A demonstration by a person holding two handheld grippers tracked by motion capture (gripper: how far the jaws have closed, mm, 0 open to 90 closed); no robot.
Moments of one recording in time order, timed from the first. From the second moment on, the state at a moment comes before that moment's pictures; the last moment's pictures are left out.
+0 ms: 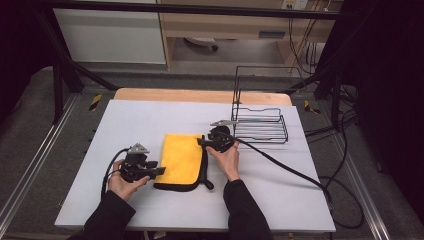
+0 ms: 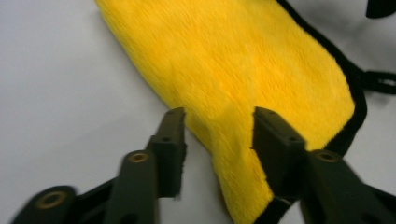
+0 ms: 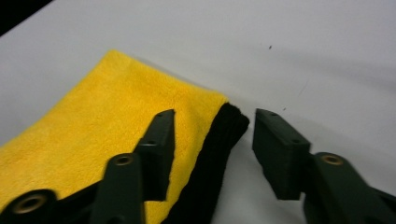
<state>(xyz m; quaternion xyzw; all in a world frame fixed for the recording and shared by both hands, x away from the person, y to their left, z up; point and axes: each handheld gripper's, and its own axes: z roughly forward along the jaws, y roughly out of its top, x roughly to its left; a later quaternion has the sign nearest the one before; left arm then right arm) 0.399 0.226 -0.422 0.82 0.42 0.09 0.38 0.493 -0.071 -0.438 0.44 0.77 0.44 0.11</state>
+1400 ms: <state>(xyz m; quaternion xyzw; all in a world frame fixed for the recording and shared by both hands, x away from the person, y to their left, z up) 0.509 0.209 -0.445 0.79 0.48 0.11 0.37 0.501 -0.070 -0.448 0.44 0.78 0.43 0.12</state>
